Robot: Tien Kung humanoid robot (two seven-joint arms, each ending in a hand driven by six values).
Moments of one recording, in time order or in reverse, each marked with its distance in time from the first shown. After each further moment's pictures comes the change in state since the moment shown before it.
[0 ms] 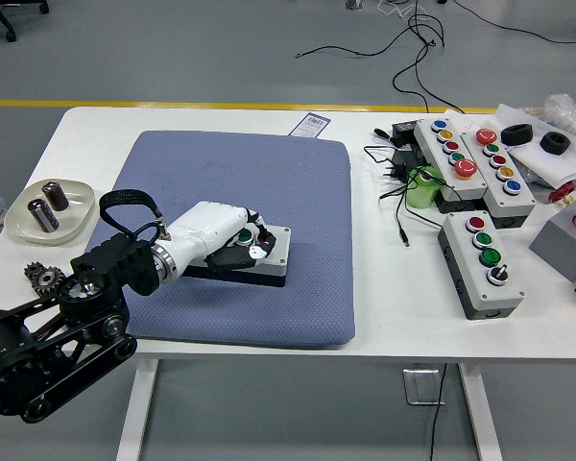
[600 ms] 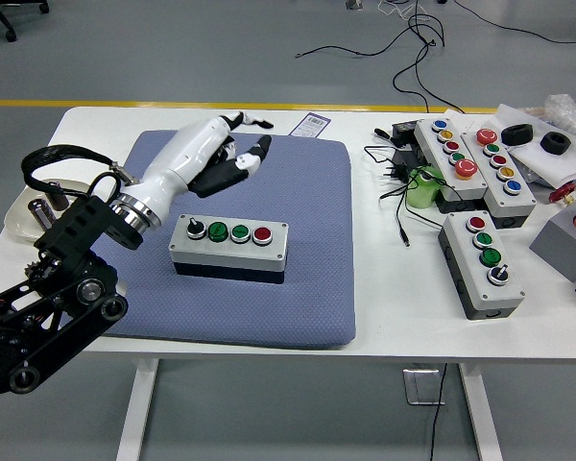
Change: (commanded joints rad) left arm -0.014 -0.001 -0.190 -0.067 -0.357 0.398 -0.200; right arm -0.001 -0.001 0.005 0.000 -0.003 0.000 0.000
